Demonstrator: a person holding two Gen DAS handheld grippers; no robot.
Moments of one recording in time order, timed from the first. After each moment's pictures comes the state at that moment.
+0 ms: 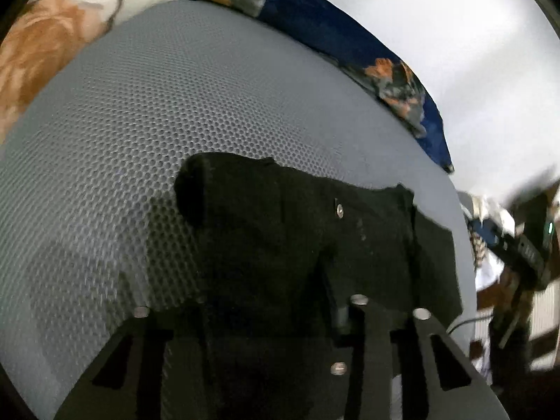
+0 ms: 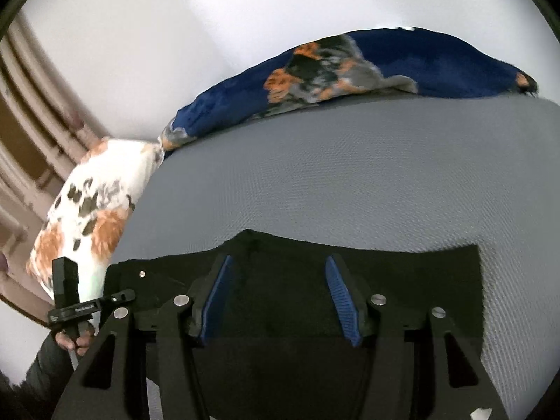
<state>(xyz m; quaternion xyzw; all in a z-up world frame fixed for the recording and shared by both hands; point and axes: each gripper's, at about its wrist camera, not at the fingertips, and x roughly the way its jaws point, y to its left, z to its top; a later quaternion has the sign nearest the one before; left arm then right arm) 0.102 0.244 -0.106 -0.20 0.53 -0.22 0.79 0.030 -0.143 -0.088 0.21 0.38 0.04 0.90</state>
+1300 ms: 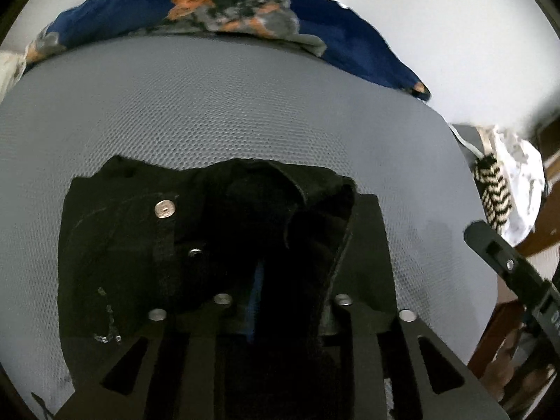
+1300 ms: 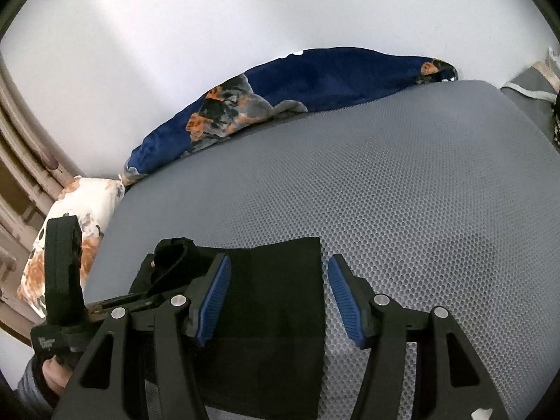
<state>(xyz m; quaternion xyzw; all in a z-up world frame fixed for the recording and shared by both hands) 0.071 -0.123 -0.060 -0.04 0.55 -0.24 0.80 -0.044 -0.268 -0.085 0.23 0.36 -0.03 0.90</state>
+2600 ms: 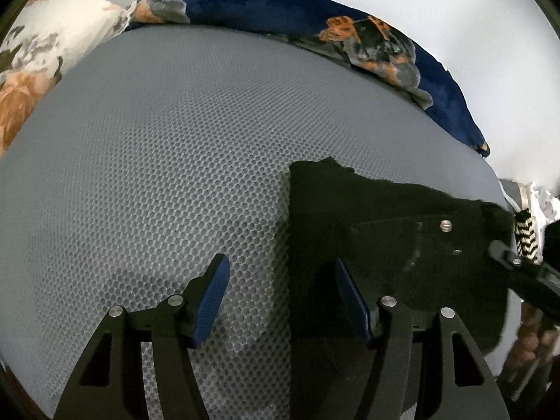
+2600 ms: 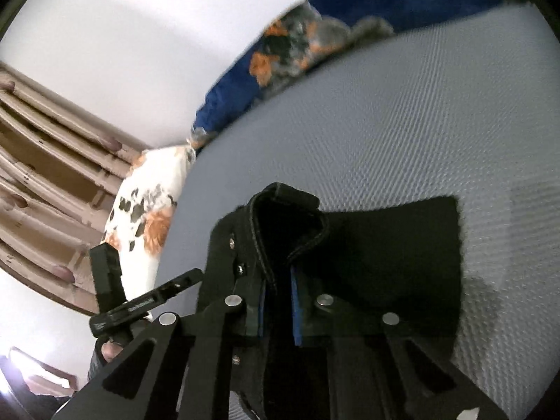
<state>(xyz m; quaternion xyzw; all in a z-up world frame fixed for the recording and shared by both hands) 0.080 0.047 -0.078 -0.09 0.53 -0.13 0.83 0.005 -0.238 -0.121 0.32 0.39 0.15 0.85</state>
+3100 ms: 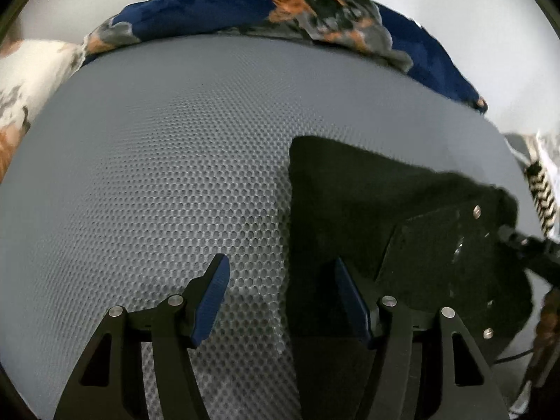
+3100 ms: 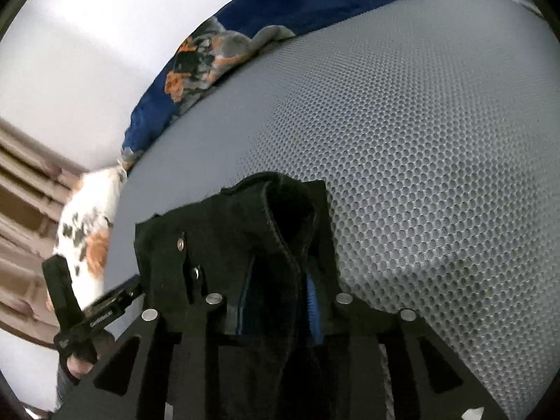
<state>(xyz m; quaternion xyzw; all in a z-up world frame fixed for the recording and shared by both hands) 0.089 -0.006 -0.102 0.00 0.52 -0.15 0.84 -0.001 -0.276 -0.163 0.30 0.44 0.03 0.84</state>
